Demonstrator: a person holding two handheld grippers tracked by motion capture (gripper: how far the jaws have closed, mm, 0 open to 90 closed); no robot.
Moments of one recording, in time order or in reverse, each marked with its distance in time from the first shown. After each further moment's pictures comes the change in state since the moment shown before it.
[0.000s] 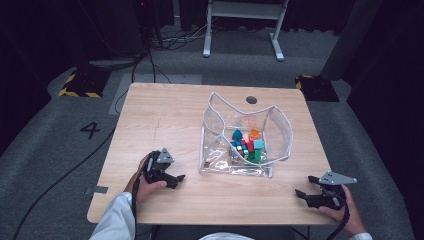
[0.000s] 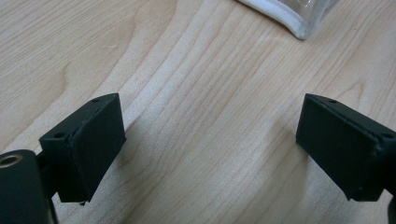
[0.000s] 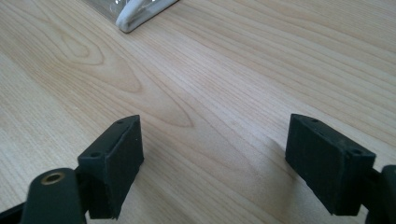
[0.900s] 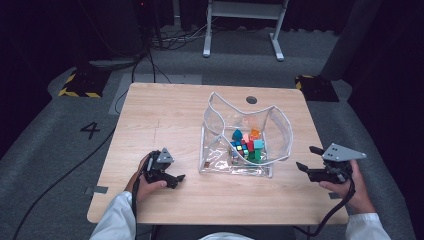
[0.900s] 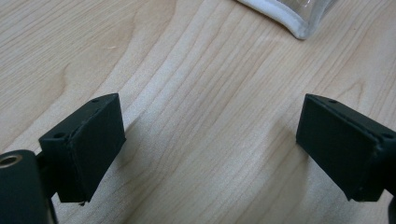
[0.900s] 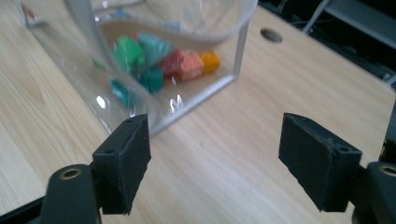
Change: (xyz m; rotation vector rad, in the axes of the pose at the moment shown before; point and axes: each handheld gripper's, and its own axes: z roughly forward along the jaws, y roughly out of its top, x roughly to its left) left arm 0.001 0.000 0.000 -0.003 0.003 0.010; right arm 0.004 0.101 -0.035 -0.113 -0.069 -0.208
